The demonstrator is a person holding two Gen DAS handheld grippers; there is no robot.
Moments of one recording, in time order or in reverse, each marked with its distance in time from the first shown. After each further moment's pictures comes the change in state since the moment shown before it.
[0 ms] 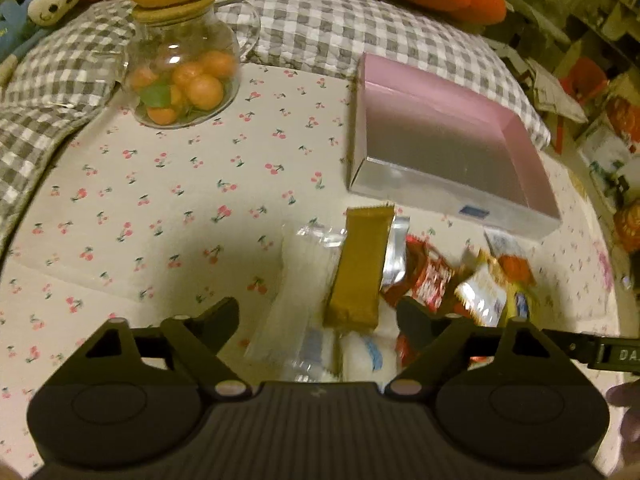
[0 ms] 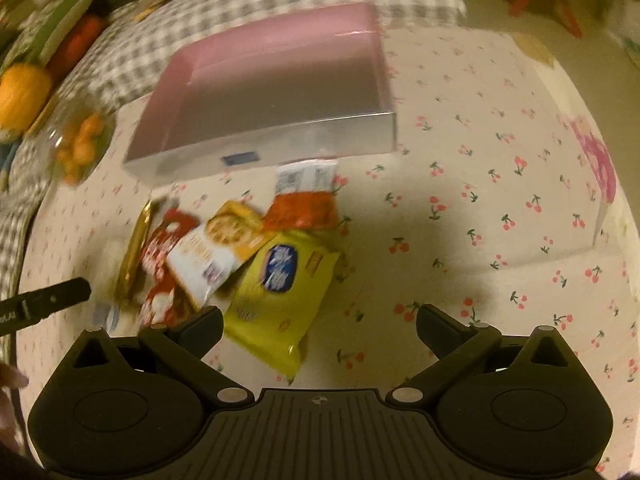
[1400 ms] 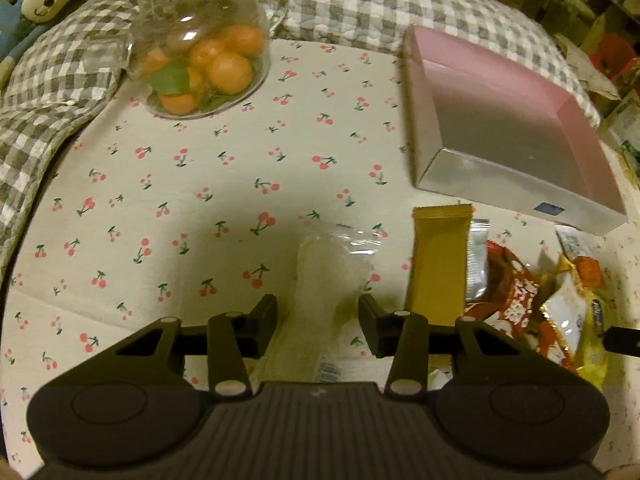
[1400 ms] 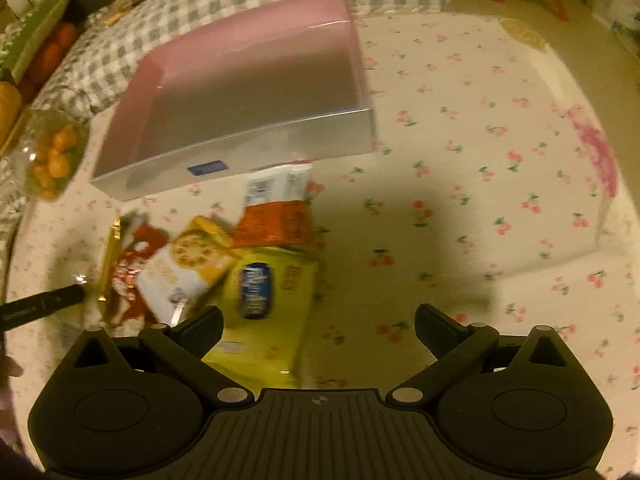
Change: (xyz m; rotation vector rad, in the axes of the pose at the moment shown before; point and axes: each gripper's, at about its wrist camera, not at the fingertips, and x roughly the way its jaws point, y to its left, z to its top) left arm 0.041 0.022 0.016 0.048 0.061 0.101; right arm 0.018 -0.007 0.009 0.026 0.019 -0.022
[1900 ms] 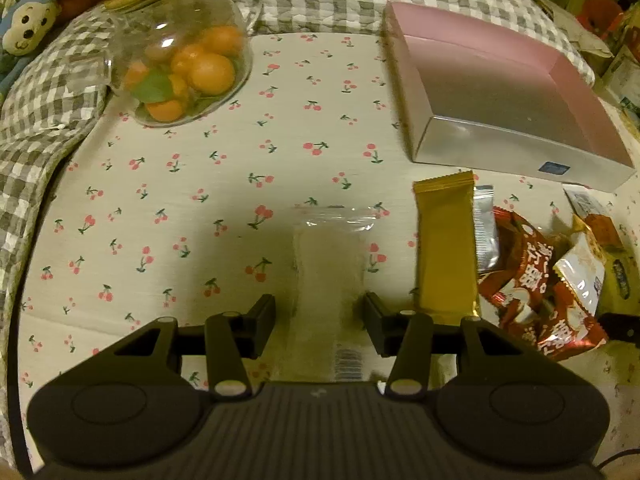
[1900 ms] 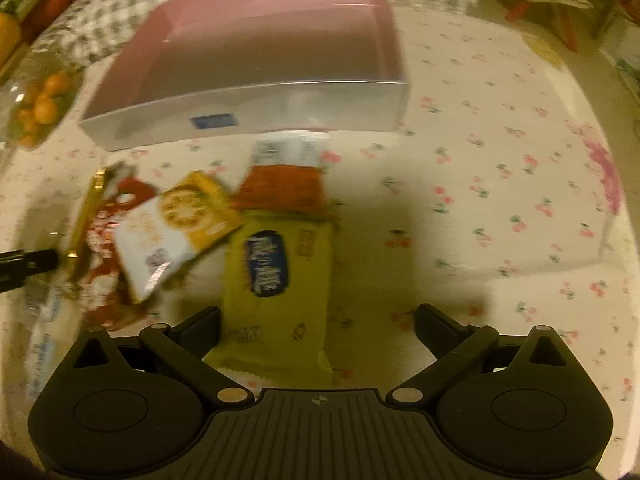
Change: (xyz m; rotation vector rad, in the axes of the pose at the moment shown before) left arm 0.006 -0.006 -0.004 0.113 0.020 0.054; right arm 0.016 0.020 -0.011 -0.114 0.020 -0.125
